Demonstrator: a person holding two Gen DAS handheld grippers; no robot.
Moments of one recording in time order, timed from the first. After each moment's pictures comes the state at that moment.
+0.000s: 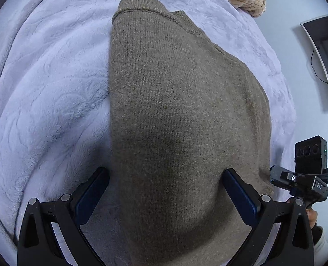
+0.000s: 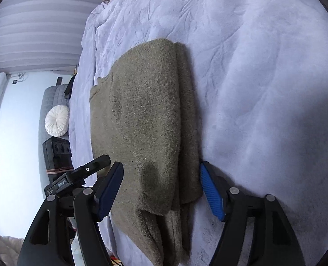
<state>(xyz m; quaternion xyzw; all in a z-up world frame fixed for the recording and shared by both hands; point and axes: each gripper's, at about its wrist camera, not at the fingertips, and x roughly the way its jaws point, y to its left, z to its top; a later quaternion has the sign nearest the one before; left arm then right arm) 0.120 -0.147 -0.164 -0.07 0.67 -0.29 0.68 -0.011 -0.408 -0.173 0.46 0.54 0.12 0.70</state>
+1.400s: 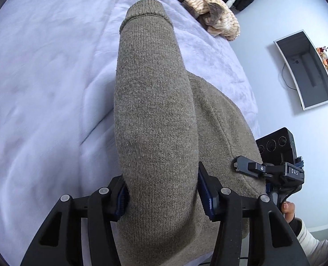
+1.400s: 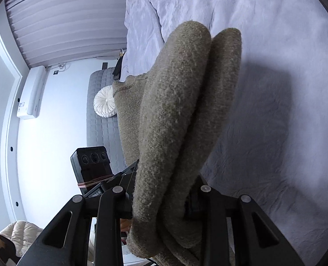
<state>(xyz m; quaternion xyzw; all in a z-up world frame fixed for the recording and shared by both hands) 0.037 0.034 -0.069 -0.14 0.63 -0.32 0.70 0.000 -0.240 -0.137 0.55 0.48 0.25 0.64</state>
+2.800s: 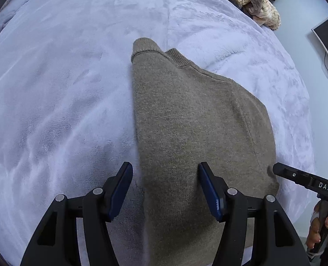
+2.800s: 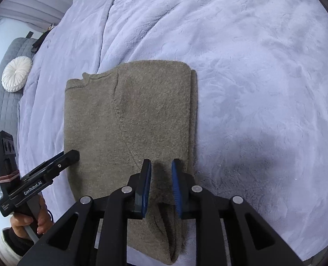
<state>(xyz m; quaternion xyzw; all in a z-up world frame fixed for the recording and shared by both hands) 0.005 0.085 -0.103 -0.03 0.64 -0.19 0.74 -0.046 -0.201 -0.115 0.27 0.61 0.01 0.74</state>
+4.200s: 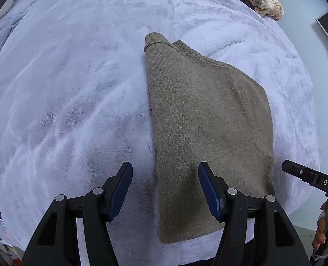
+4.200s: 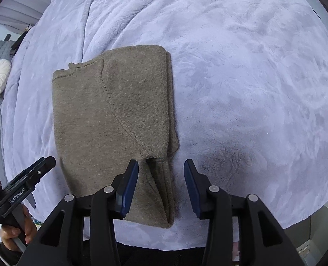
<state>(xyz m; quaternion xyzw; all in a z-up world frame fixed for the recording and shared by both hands) -0.029 0.100 -0.071 0.02 0.66 -0.17 0.73 -0.082 -0.183 -0.085 0.25 0.65 -0.06 0.72</state>
